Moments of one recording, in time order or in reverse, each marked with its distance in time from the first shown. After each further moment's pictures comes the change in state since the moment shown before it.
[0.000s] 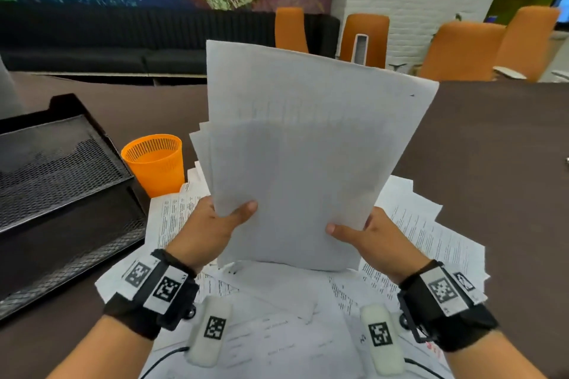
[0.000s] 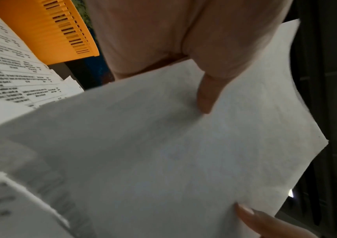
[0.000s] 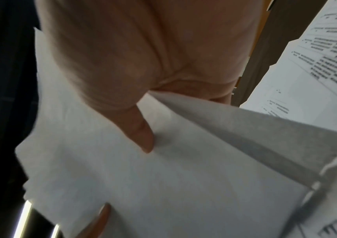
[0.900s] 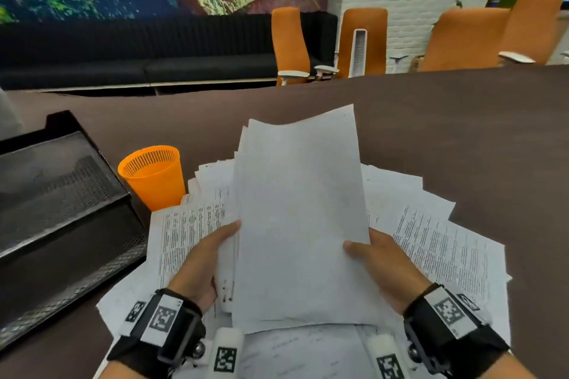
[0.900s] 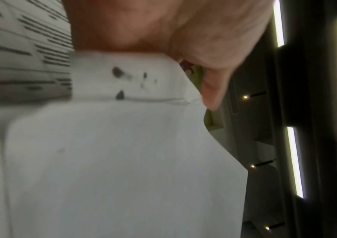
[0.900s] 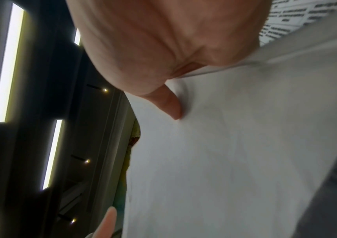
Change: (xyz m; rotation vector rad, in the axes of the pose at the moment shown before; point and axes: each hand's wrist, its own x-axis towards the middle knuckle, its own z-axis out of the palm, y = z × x) left_hand -0.004 -0.025 0.002 -0.324 0.081 -0.415; right_hand 0.007 0.043 0.005 0.197 0.125 0.308
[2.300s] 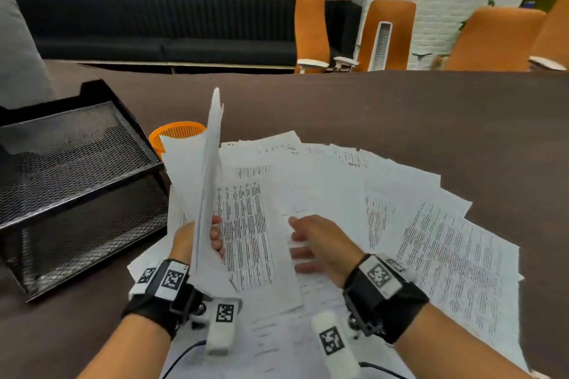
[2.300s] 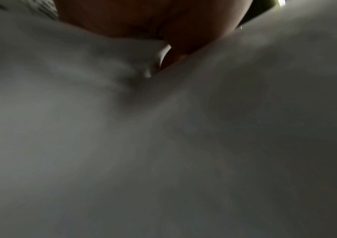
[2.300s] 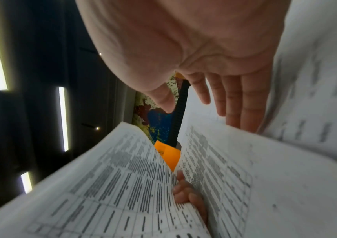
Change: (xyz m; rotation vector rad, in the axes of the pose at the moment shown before) left_hand 0.014 -0.010 -0.060 -0.055 0.339 -0.057; right_hand 0.001 -0.014 0.105 -0.101 -0.190 0.162
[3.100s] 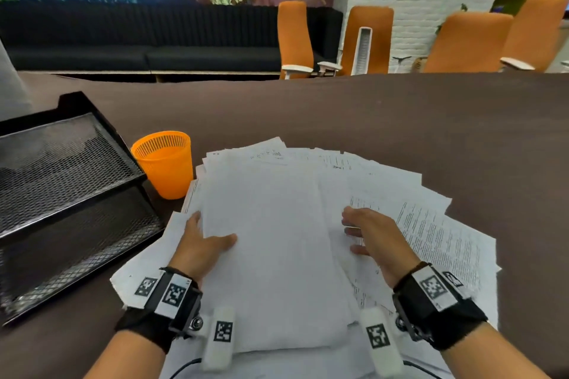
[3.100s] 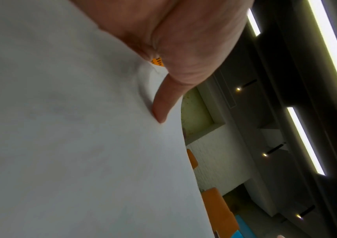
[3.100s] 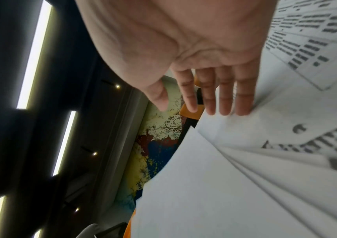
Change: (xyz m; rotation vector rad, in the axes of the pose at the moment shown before) left_hand 0.001 -0.010 0.014 0.287 -0.071 0.118; right_hand -0.021 0.009 -0.085 0.029 0.363 -0.130
